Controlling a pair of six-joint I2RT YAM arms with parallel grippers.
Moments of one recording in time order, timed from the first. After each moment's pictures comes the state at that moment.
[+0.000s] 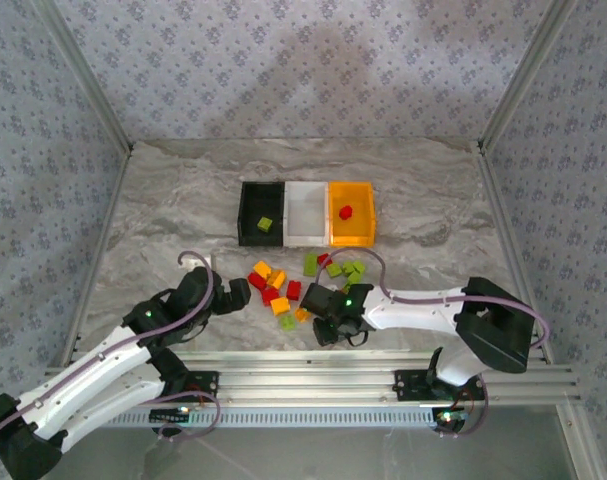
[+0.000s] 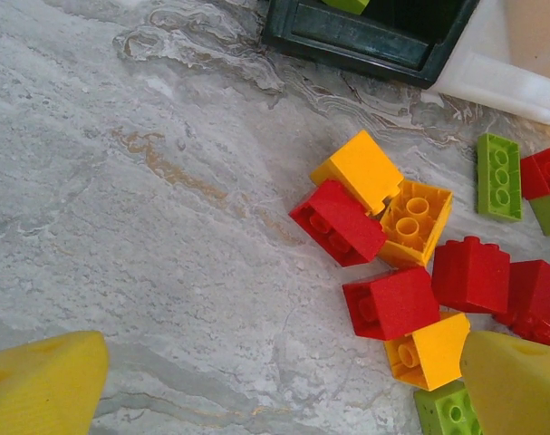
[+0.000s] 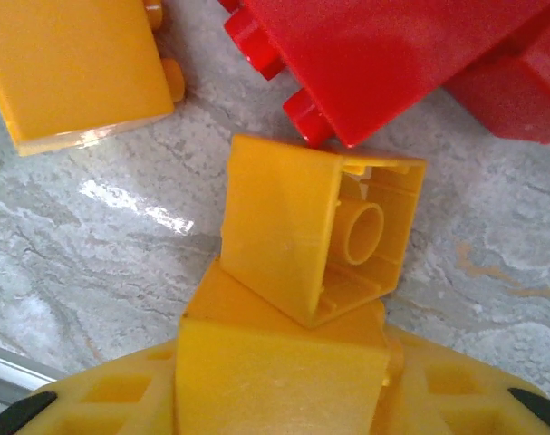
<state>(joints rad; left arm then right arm) -0.78 0.67 0.51 -0.68 -0.29 -0.81 1.14 1.49 0.79 -0.64 0.07 0.75</state>
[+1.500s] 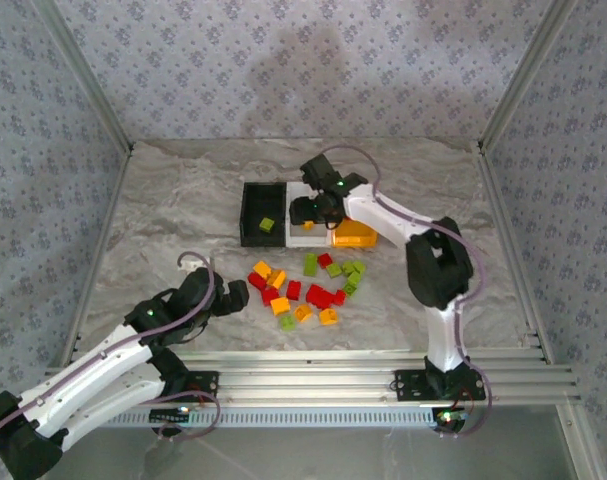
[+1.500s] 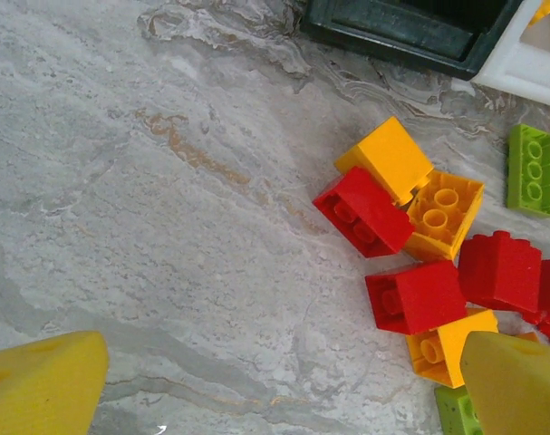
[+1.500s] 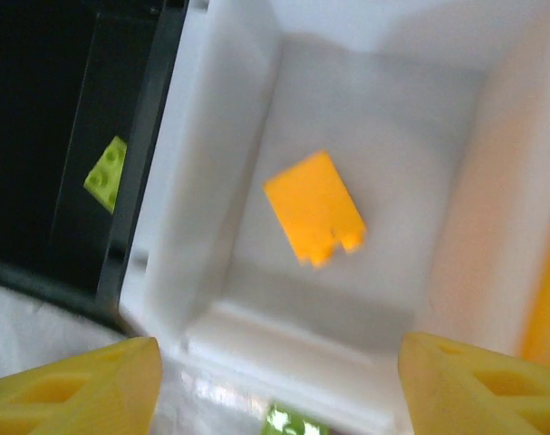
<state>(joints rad) -0.78 0.68 0.52 -0.72 -0.31 -0.84 0.62 1.94 1.60 -0.68 -0.04 0.41</state>
